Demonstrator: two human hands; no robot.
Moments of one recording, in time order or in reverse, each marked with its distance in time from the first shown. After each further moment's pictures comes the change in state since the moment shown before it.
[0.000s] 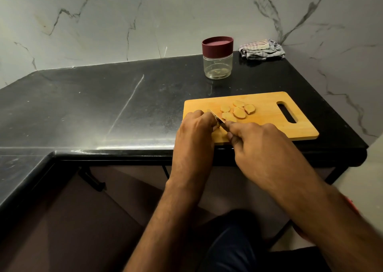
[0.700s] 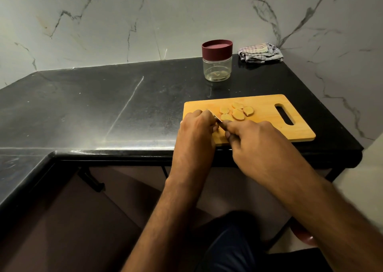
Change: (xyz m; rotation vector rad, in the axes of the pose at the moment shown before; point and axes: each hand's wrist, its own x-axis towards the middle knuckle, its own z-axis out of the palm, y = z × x) left_hand 0.005 0.001 0.002 -0.052 -0.029 -0.065; right_hand 0.005 0.000 -0.001 -0.002 -0.001 -0.007
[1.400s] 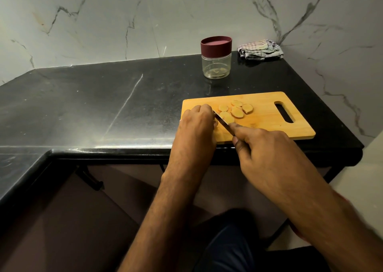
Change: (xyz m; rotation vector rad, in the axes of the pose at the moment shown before) left_hand 0.006 0.006 -0.006 0.106 -0.131 0.018; right_hand -0.022 0.008 0.000 0.088 0.082 -0.022
